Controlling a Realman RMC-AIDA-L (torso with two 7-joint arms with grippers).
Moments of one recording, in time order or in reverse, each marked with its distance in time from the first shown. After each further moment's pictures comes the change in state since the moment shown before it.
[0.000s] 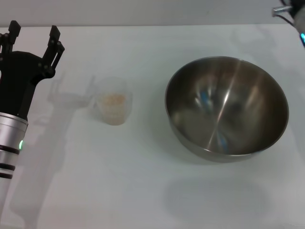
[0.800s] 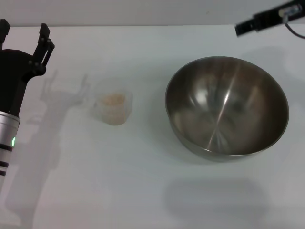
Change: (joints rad) left arm 0.000 0.003 -0.026 0.014 -0.002 -0.003 0.000; right arm 0.310 -0.009 0.433 -0.575 0.104 1.814 -0.068
